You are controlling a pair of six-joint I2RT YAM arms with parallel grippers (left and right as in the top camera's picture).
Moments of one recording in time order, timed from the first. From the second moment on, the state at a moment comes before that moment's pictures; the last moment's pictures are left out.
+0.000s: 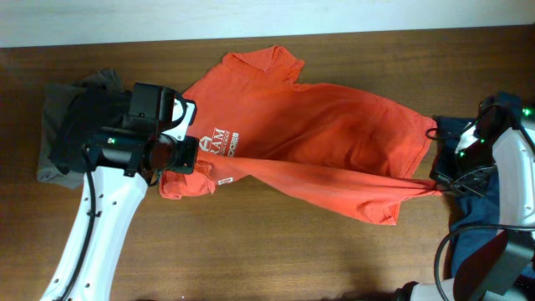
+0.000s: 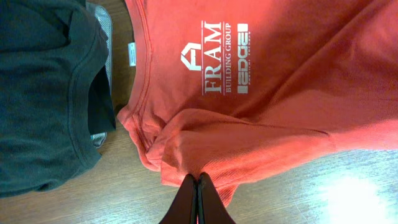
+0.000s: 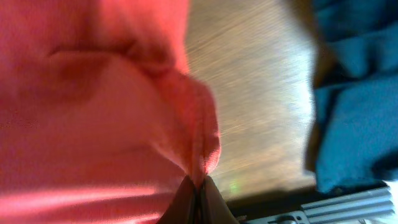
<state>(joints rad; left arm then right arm) -0.19 1.43 1.38 -1.09 -0.02 0.06 -0.40 1.61 1.36 -1.41 -0.13 0.12</state>
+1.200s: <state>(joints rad) -0.19 1.27 1.38 -1.28 0.21 0.07 -0.50 1.25 1.74 -1.63 -0.12 0.26</state>
